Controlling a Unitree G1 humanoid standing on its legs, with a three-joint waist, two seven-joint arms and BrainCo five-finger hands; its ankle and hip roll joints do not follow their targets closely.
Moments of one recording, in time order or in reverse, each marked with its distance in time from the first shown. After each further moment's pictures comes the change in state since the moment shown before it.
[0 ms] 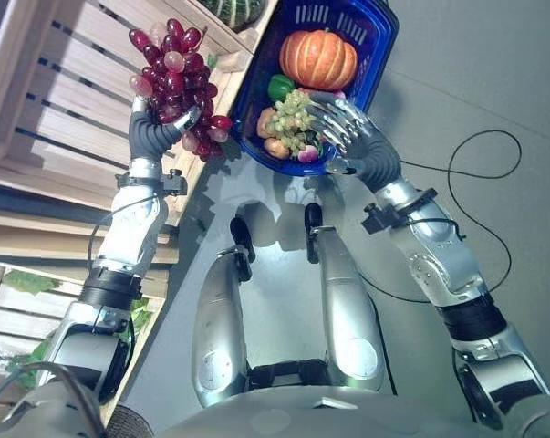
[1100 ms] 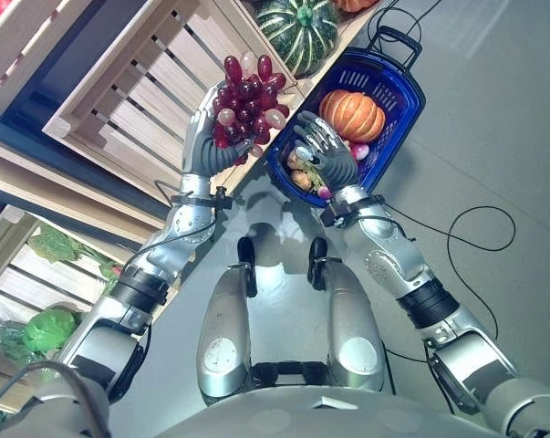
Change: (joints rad) left arm -0.049 -0.039 -0.243 -0.001 0.616 0.046 0.354; right arm -0.057 0.100 0.160 0.247 0.129 -0.019 -0.295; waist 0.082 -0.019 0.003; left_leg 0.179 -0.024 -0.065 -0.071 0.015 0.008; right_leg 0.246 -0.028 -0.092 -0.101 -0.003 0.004
